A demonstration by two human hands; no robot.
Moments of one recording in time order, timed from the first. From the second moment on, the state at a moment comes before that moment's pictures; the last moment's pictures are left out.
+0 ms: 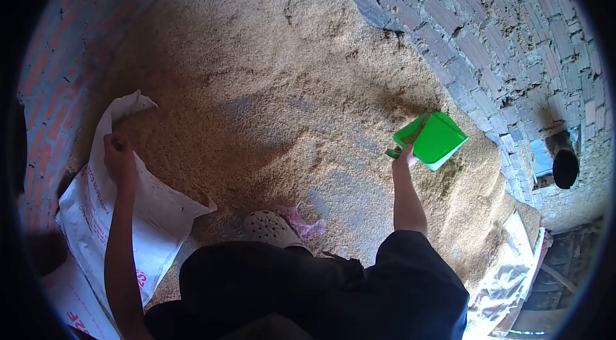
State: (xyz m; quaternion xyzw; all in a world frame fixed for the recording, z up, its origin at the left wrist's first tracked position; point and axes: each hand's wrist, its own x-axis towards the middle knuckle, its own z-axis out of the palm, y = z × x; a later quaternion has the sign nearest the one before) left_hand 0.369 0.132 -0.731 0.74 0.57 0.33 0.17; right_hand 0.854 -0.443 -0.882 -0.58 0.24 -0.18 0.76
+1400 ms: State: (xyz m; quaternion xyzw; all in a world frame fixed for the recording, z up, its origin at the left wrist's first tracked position) left_hand 0.367 0.163 -0.710 0.88 0.36 0.23 0.22; right_hand 0.874 -0.361 -0.849 -0.81 0.10 -0.20 0.54
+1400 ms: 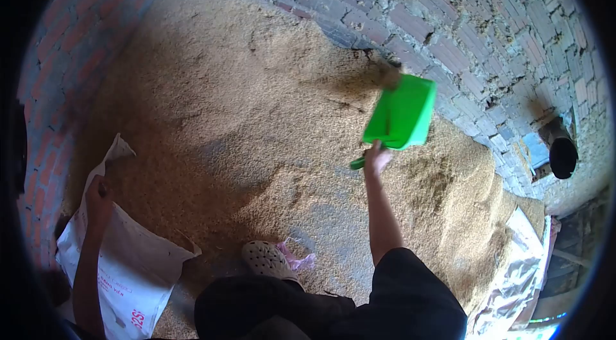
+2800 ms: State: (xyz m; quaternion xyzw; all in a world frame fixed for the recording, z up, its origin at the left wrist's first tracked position) left_hand 0.344 0.159 -0.705 0.83 0.35 0.28 0.33; right_hand 0.864 -0.354 -0.706 -0.87 -0.03 -0.30 0.38
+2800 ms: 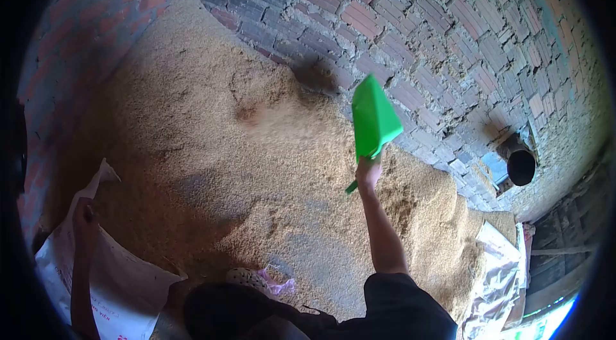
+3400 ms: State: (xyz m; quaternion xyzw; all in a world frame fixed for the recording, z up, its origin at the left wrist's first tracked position) left_hand 0.339 0.161 -0.709 0.82 0.35 0.31 0.33; right_hand 0.876 -0.378 -0.765 -0.91 0.03 -0.30 0.29
